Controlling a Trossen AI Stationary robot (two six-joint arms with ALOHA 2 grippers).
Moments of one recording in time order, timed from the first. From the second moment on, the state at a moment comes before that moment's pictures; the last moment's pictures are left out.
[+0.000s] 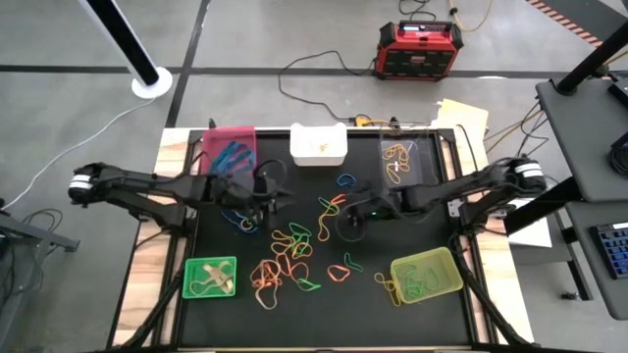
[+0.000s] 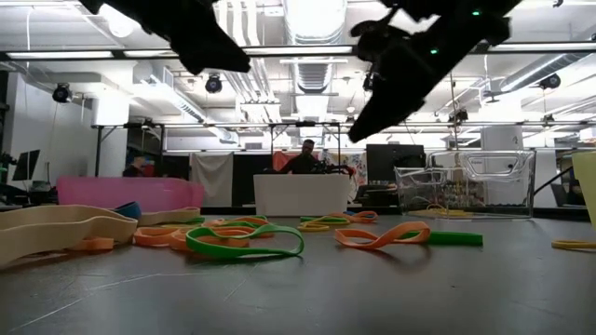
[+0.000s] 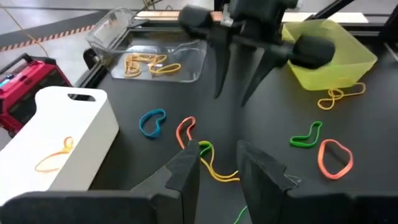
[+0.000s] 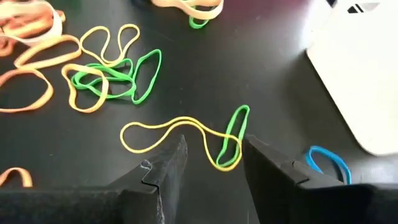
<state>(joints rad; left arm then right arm) -0.03 1.14 0.81 -0.14 -0.21 -0.05 0.05 1.50 0.87 -0.11 0.25 0.09</state>
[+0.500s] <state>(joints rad) -0.19 0.96 0.76 -0.25 -0.49 -0.14 0.04 1.77 1.12 -0.20 0.32 0.03</state>
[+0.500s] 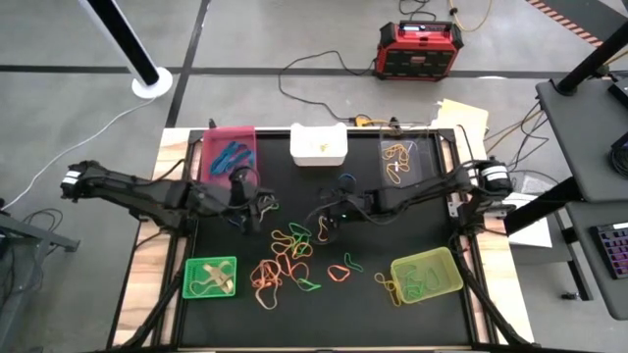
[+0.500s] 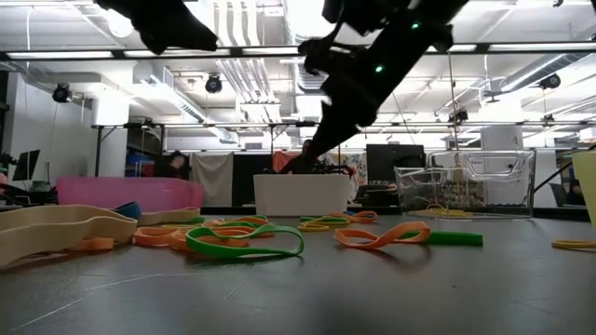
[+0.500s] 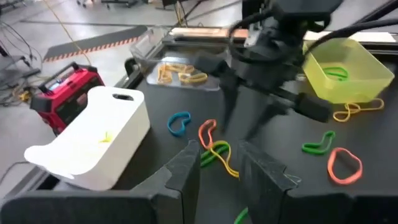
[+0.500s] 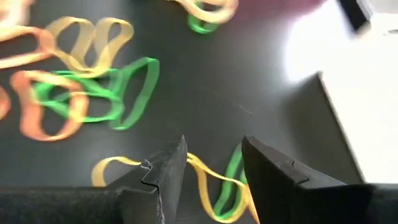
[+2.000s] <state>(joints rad) -0.24 0.96 0.69 -0.23 -0.55 -0.27 -0.14 2.05 1.26 -0.29 0.10 0.11</state>
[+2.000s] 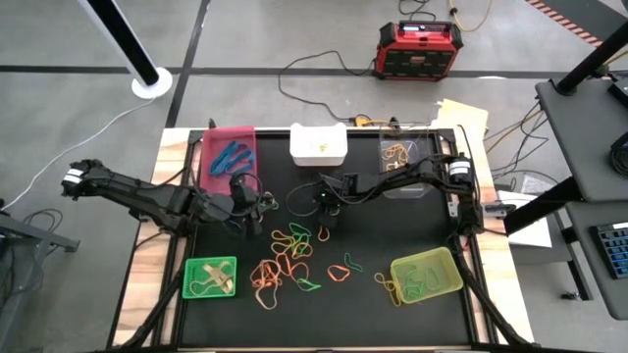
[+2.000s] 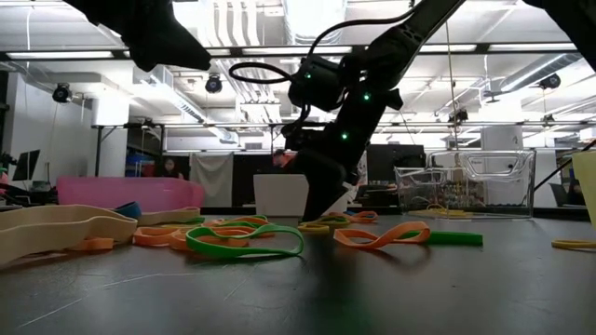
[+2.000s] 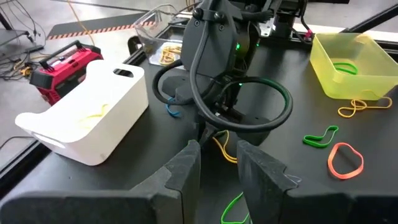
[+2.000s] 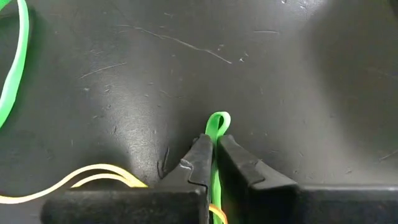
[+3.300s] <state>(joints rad) -0.24 0.96 0.68 -0.23 -0.57 -0.27 0.29 1.43 1.17 -0.52 0.22 0.27</state>
